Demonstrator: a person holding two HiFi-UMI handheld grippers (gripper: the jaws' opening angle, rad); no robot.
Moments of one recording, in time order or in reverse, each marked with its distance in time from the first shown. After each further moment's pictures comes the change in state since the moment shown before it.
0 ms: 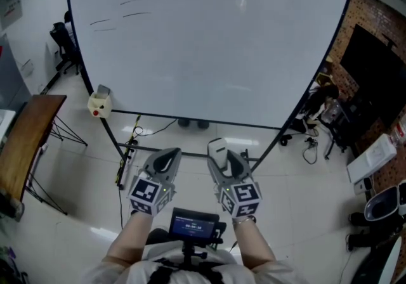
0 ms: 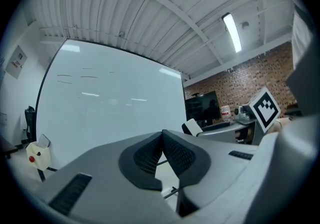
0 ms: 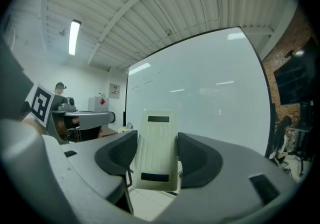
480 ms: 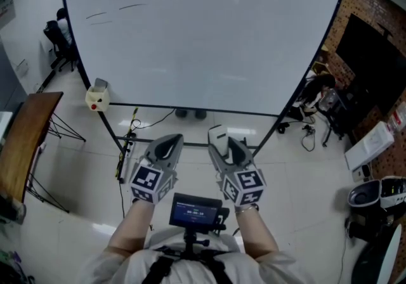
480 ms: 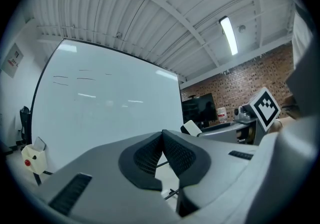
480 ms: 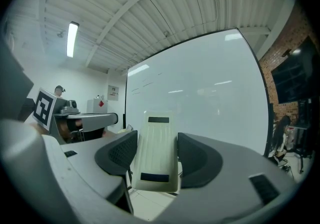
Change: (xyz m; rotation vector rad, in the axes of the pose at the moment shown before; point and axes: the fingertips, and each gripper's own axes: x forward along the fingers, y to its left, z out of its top) left arm -0.001 -0.001 0.011 0.008 -0.018 -0.043; right arm -0.007 0.007 0.012 0.017 -0.017 -0.015
